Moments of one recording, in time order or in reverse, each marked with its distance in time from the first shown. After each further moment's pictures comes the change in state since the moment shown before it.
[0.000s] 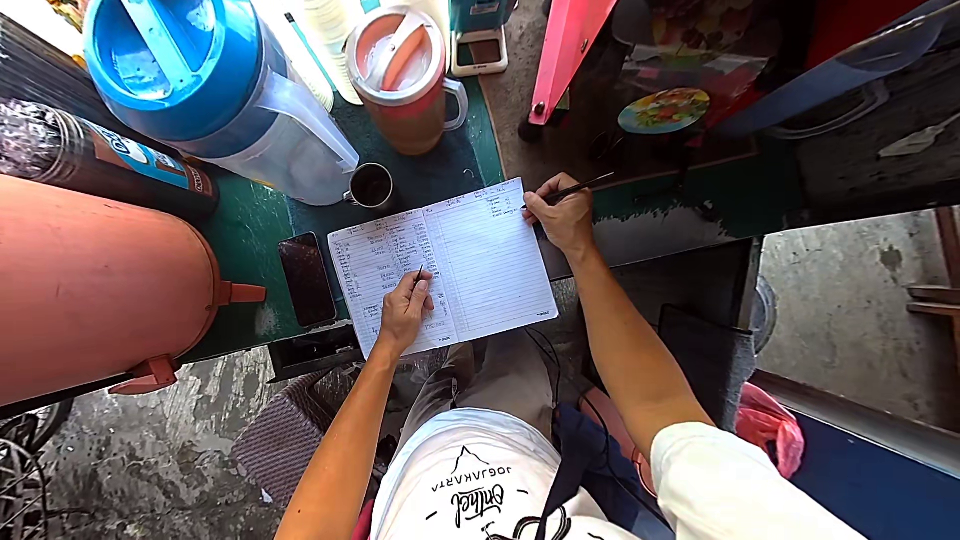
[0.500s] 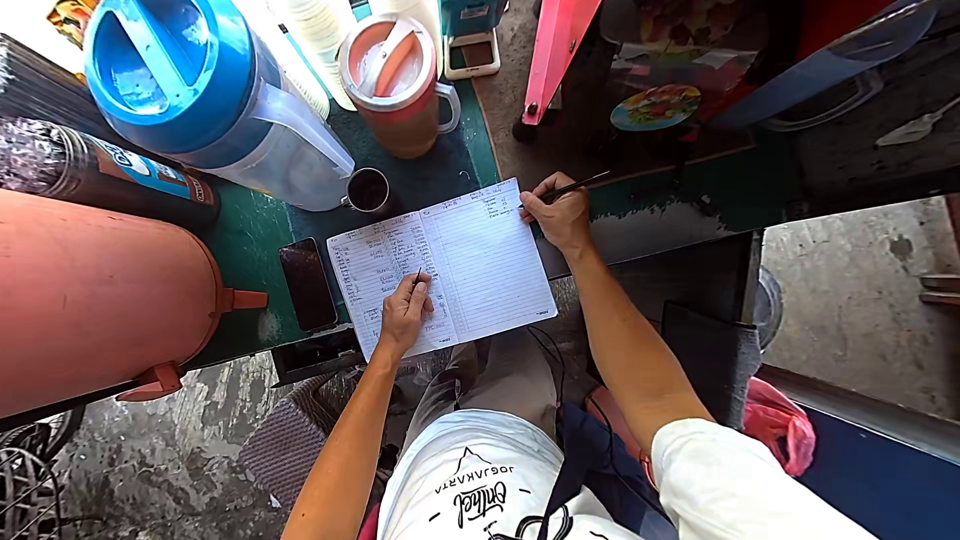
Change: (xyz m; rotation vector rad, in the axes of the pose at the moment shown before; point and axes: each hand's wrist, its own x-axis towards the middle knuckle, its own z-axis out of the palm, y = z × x) left_hand 0.000 0.000 0.001 -0.003 0.002 -0.003; right_hand 0.000 0.000 -0.002 -0.002 0.012 -0.015
